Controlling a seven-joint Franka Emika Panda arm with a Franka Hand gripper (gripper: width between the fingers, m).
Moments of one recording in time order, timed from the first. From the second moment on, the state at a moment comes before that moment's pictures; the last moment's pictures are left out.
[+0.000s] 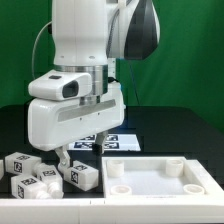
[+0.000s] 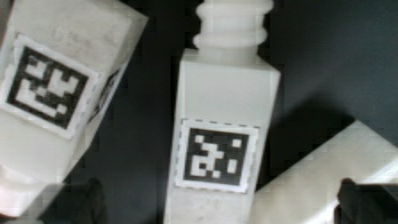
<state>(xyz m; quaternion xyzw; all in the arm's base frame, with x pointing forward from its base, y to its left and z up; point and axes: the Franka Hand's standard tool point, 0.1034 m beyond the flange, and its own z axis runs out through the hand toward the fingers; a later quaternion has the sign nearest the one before) 0.548 -0.060 0.041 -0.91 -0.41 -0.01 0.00</state>
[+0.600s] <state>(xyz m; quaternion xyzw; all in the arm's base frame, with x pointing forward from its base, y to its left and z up) 0.544 -0.059 0.028 -0.88 -0.47 -0.02 0.00</state>
